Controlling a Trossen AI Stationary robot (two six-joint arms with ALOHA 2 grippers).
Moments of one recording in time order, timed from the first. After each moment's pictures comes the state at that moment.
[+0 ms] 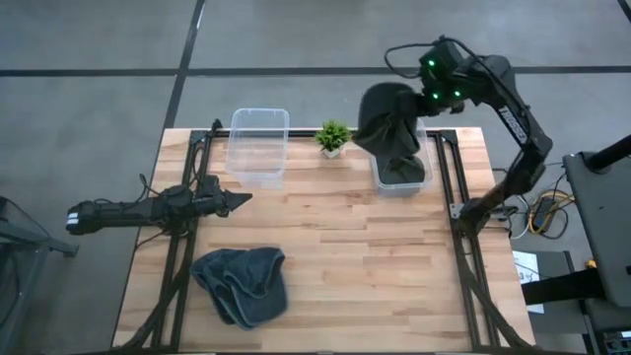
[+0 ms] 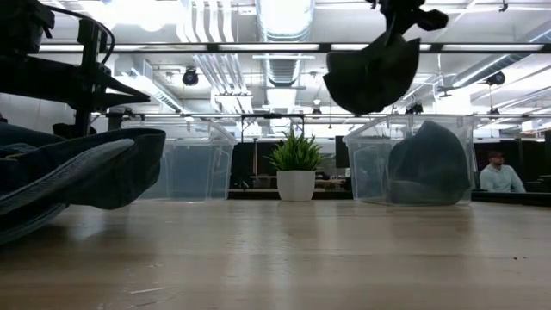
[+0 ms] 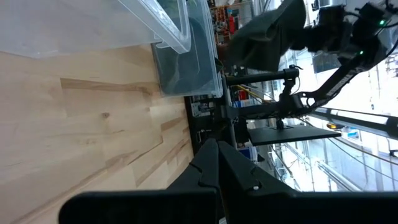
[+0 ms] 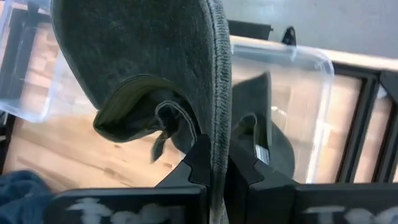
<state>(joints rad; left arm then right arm) 0.06 0.18 0.04 0.00 -0.22 -1.39 -0.75 1.53 2.05 -1.57 -0.01 0.63</state>
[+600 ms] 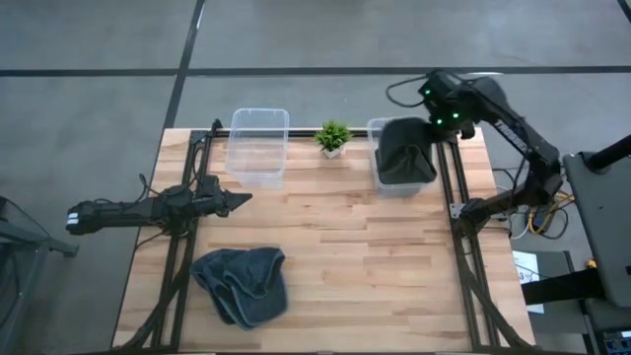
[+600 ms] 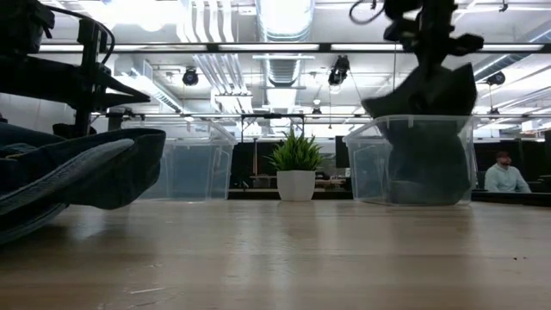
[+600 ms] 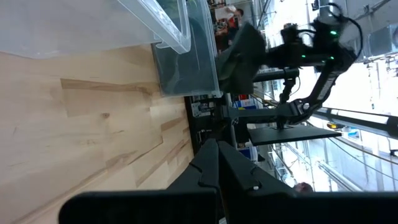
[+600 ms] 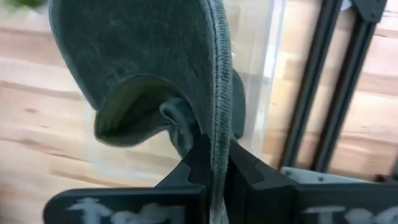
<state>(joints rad) 0.06 0.18 0.04 0.00 -0.22 -1.39 -0.80 1.39 1.60 -1.57 -0.01 0.63</state>
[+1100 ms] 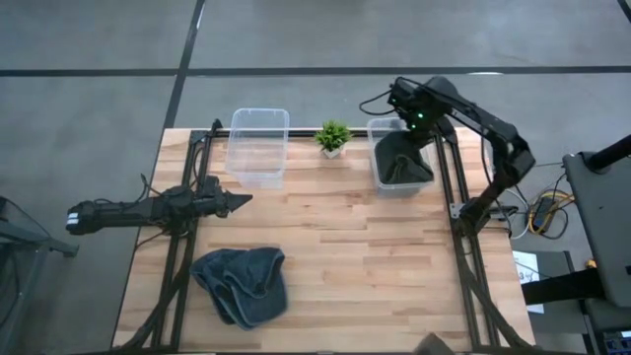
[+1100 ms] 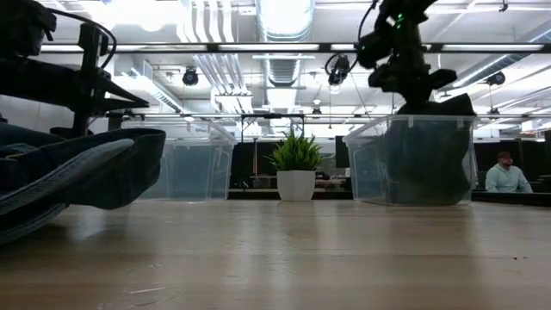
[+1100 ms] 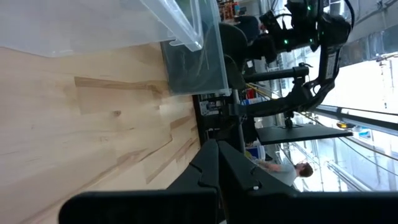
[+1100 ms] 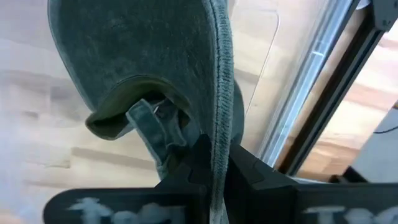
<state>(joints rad) 0.06 0.18 0.04 -0.04 -0.22 -1.39 -0.79 1.66 1.59 -1.57 0.04 0.49</state>
